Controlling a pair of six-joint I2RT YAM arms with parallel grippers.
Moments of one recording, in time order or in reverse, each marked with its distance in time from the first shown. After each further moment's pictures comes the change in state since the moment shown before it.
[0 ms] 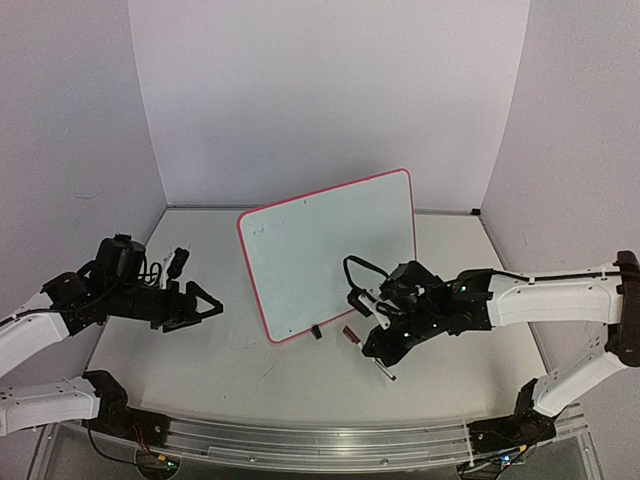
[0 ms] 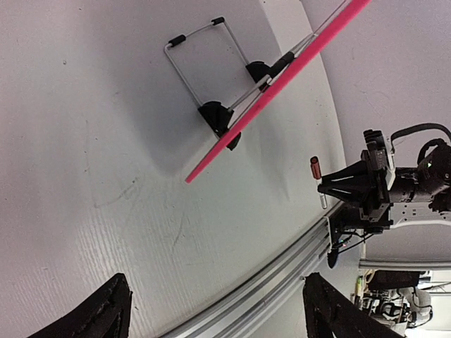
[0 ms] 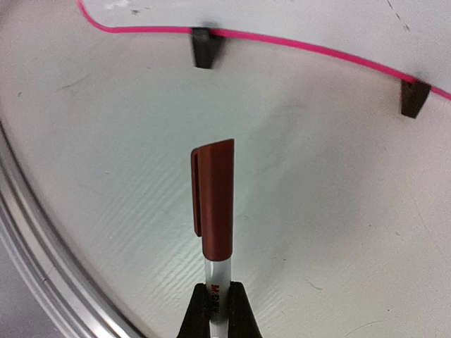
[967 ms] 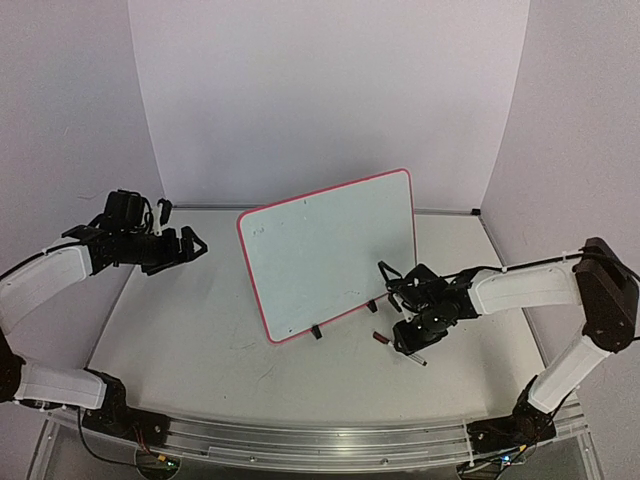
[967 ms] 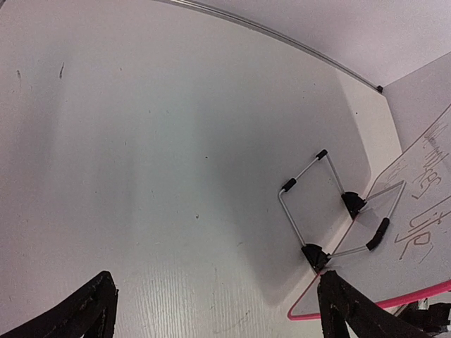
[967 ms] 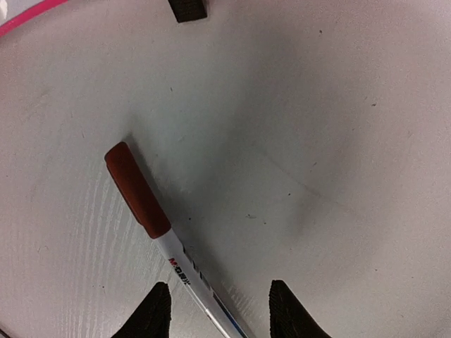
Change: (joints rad) left arm 0.313 0.385 0.254 0.112 -0.165 0.257; right arm -0.234 0.138 -0.077 -0.001 0.146 0.071
